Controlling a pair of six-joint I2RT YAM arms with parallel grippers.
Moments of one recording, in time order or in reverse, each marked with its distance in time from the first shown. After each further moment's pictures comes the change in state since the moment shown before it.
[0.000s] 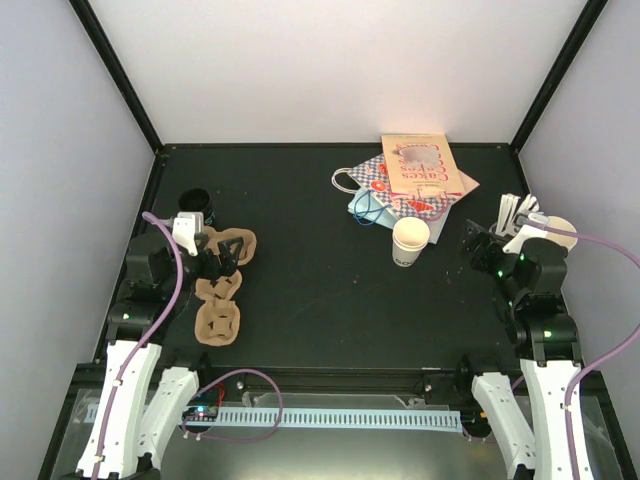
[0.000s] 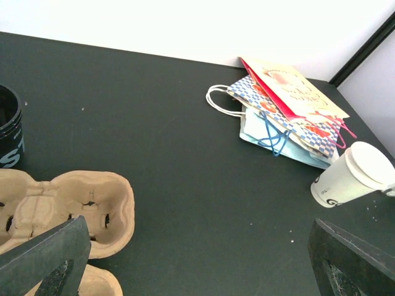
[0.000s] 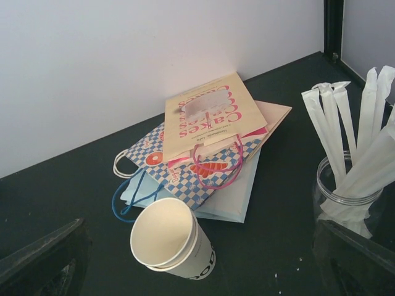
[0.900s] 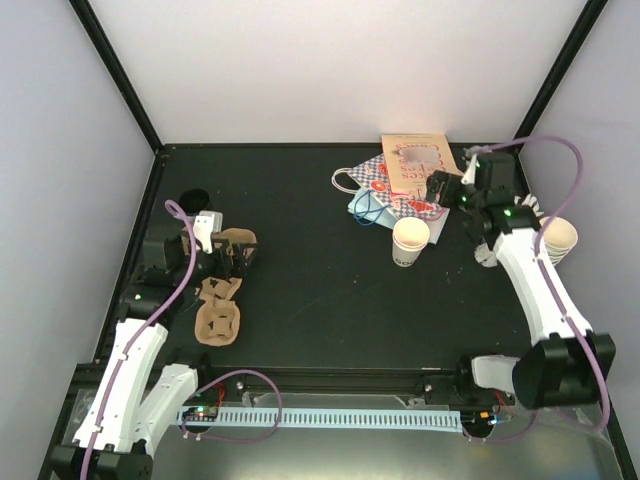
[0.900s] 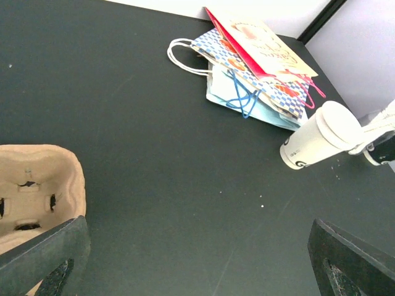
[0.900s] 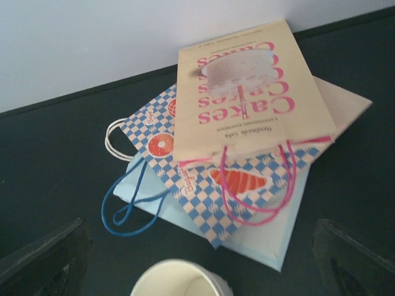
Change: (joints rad) left arm -0.039 0.111 -0.032 0.035 0.120 0.001; right arm 0.052 0.669 0.245 0.183 -0.091 -0.064
